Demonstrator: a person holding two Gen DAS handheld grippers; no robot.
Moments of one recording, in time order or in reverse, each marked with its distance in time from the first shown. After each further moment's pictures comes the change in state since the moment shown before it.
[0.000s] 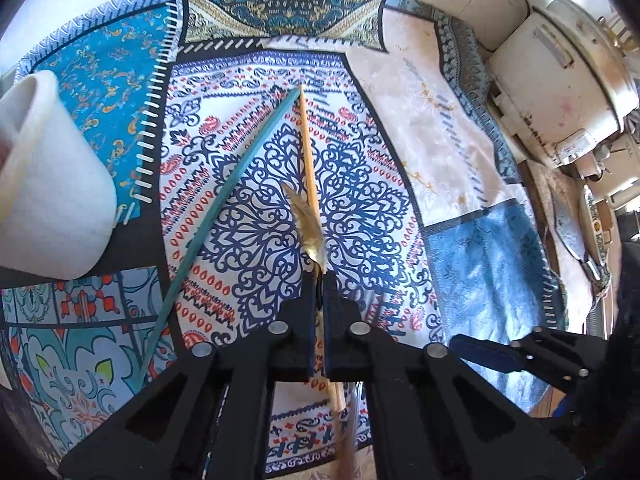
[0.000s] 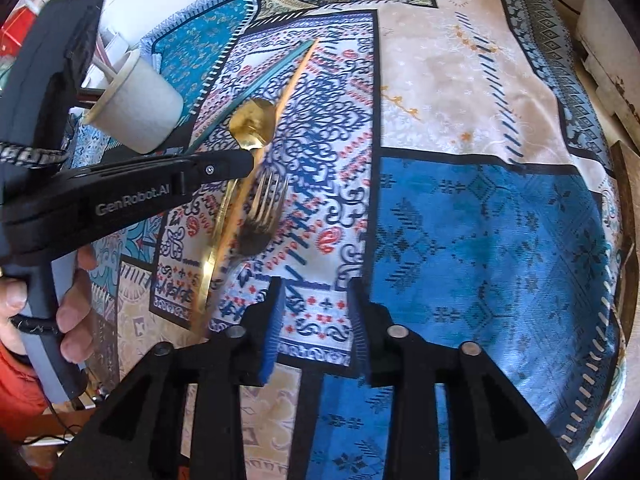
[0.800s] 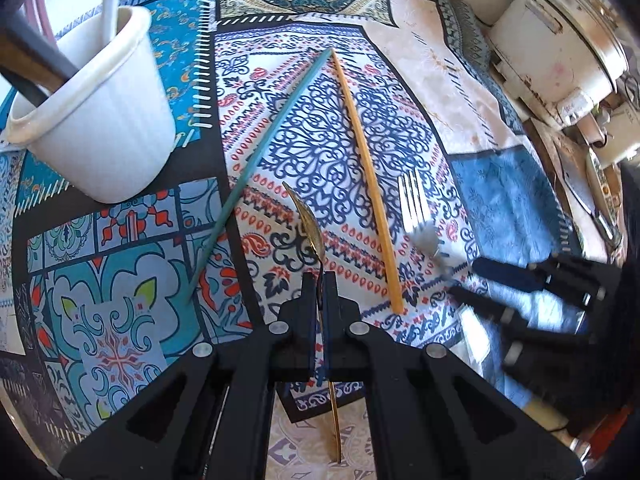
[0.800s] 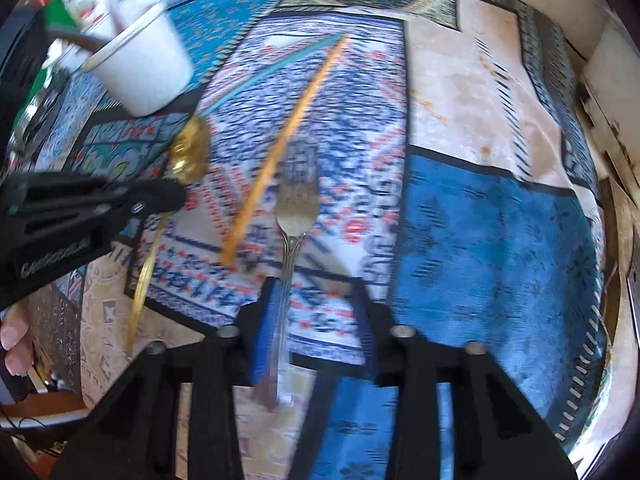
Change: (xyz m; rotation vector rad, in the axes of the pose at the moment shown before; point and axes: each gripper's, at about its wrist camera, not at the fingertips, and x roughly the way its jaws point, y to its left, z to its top) left arm -0.018 0.018 -0.050 0.061 0.034 0.071; right arm 0.007 0.007 -0.021 -0.088 -0.025 -0.148
